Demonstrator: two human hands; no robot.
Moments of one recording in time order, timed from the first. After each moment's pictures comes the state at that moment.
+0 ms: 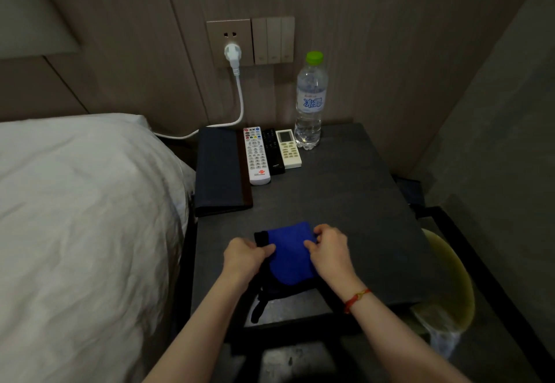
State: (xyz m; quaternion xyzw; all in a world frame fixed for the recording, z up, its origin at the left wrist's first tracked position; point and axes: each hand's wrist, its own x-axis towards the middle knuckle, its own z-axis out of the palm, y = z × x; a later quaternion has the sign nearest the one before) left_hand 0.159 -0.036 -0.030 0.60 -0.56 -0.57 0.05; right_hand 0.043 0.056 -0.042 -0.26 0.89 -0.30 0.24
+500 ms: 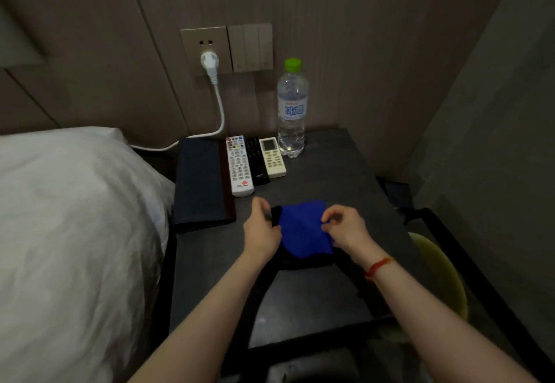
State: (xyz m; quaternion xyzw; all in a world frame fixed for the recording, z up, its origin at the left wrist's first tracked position) left_hand 0.090 -0.038 -0.012 0.48 -0.72 -0.48 0.15; right_hand -0.037 0.054 -0.034 -0.20 0.85 -0.40 0.29
